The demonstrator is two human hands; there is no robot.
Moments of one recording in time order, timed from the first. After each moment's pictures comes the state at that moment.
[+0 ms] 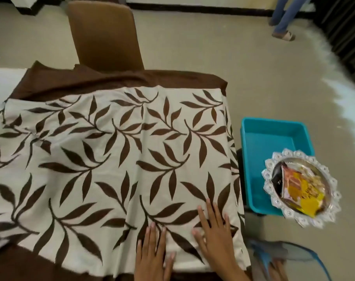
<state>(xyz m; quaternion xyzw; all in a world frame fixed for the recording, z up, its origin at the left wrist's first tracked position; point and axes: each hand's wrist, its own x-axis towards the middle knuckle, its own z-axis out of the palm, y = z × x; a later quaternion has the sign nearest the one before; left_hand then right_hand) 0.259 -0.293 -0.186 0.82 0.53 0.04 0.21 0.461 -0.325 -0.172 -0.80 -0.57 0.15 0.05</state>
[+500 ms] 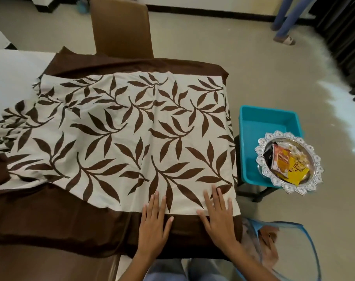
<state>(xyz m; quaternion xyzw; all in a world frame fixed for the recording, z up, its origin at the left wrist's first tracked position) 0.211 -0.354 -0.171 0.85 0.50 -0.01 0.18 0.420 -0.422 -0.167 -0.80 -0.57 0.15 0.08</state>
